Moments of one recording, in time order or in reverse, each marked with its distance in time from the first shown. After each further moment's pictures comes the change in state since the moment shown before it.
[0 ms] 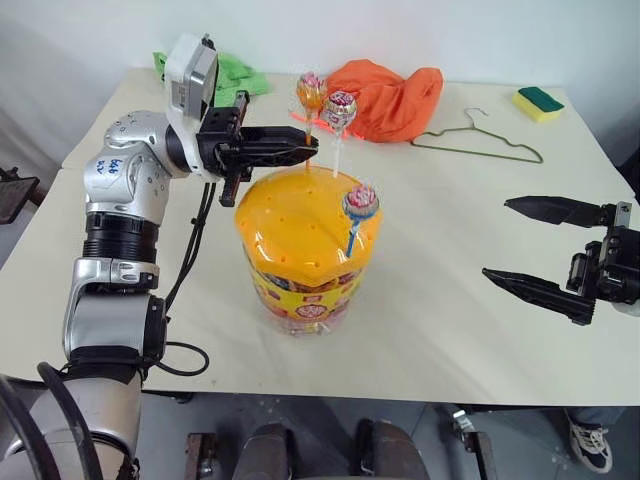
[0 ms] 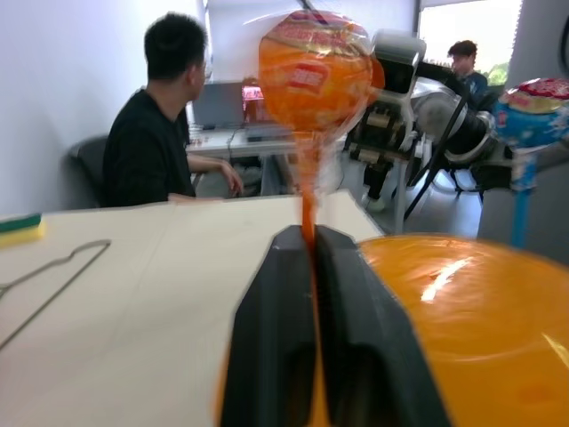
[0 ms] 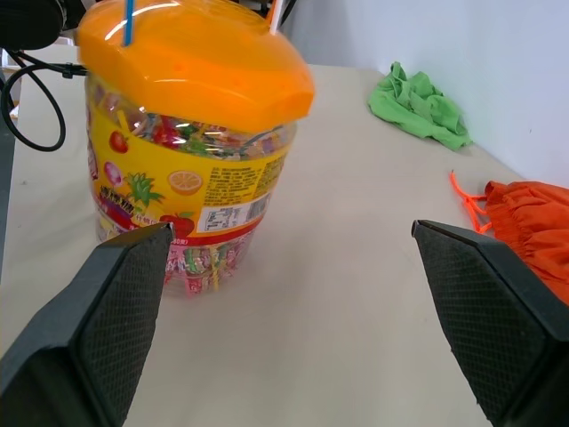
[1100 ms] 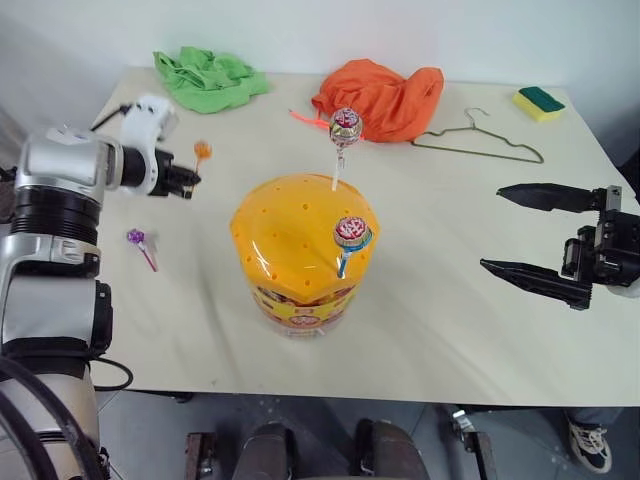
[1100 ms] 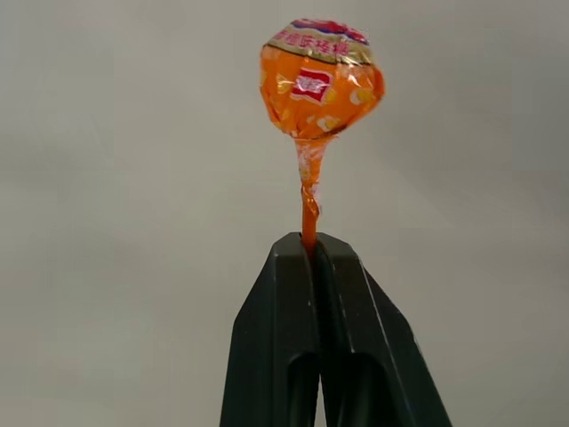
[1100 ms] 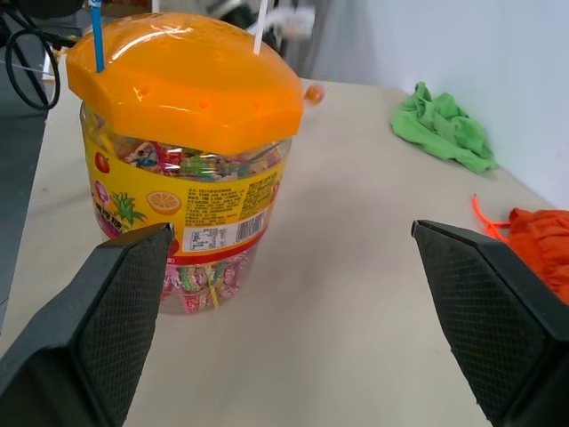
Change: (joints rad) left arm -0.081 0.195 -0.243 0.297 0.553 0.620 0.721; right arm -0.146 -0.017 0.113 0.120 -0.016 -0.030 0.078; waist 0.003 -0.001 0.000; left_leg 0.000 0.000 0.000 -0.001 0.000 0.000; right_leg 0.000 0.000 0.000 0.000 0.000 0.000
